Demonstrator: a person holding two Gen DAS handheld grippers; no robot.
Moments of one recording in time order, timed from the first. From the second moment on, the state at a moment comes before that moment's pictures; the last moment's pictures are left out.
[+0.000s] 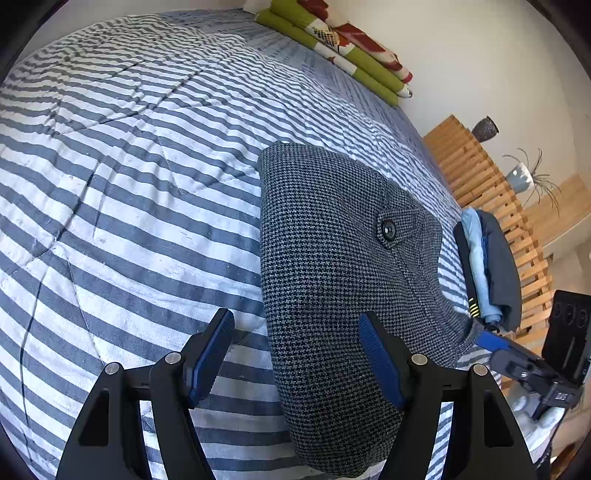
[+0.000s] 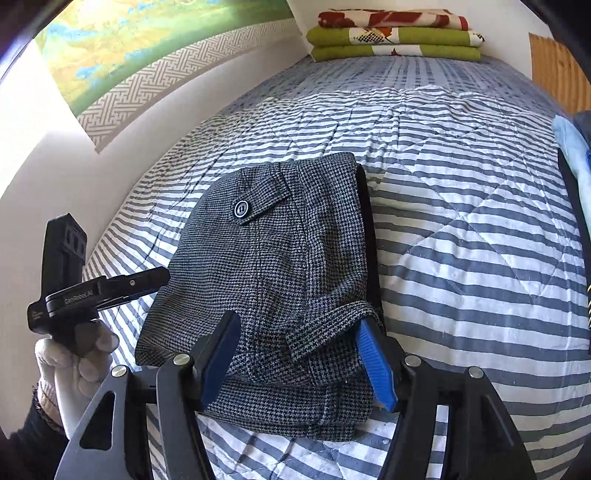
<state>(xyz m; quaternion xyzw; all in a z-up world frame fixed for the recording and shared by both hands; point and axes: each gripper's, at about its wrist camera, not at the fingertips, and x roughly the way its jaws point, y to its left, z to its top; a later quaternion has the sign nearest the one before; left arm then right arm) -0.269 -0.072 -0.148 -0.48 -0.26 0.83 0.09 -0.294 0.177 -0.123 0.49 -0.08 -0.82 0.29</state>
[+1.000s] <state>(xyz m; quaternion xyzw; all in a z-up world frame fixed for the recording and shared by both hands) -0.309 -0.038 -0.157 -0.53 -0.22 0.81 0.14 -0.381 0.182 -0.192 0.56 -0.14 -0.75 0.31</state>
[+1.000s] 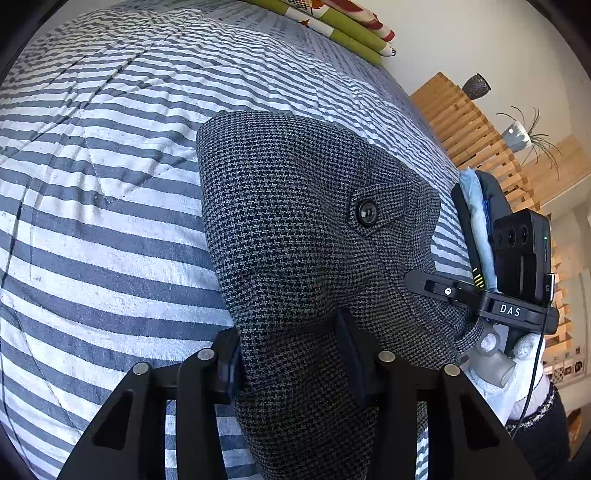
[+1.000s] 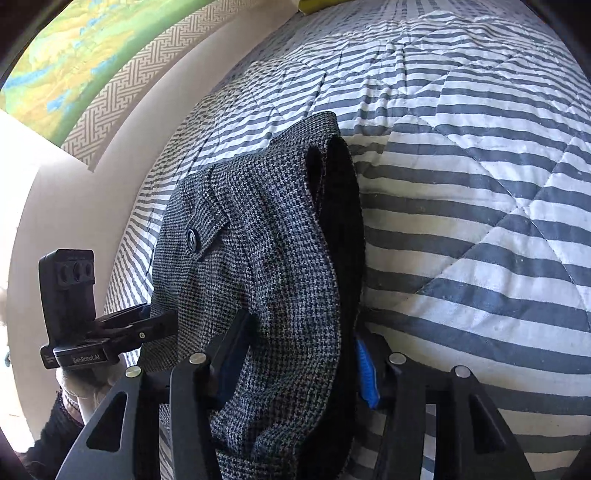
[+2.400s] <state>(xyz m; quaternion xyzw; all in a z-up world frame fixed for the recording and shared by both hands) -0.140 0.259 0.059 -0.43 -0.10 0.84 0.32 -0.120 0.343 -0.007 0.38 -0.16 -0.90 0.14</state>
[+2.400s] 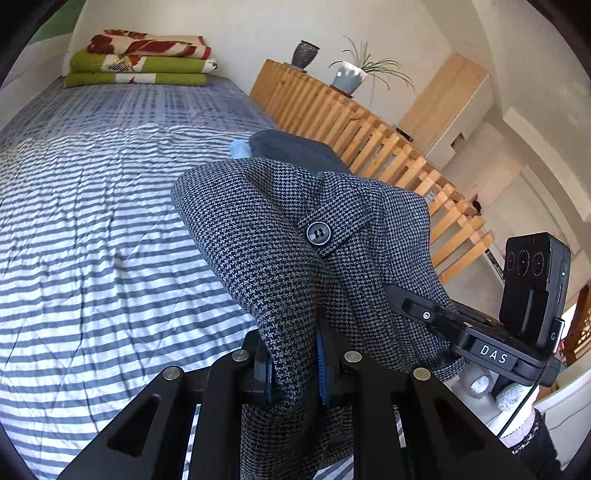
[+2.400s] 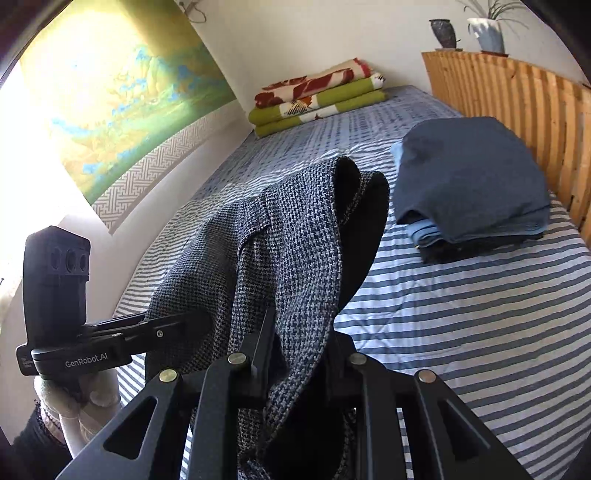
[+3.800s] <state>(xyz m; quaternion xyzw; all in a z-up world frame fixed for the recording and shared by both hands) -0.541 0.471 -0.060 -0.47 -0.08 0.83 0.30 -0.401 0.585 -0.066 0.35 -0.17 -0.92 0.02</state>
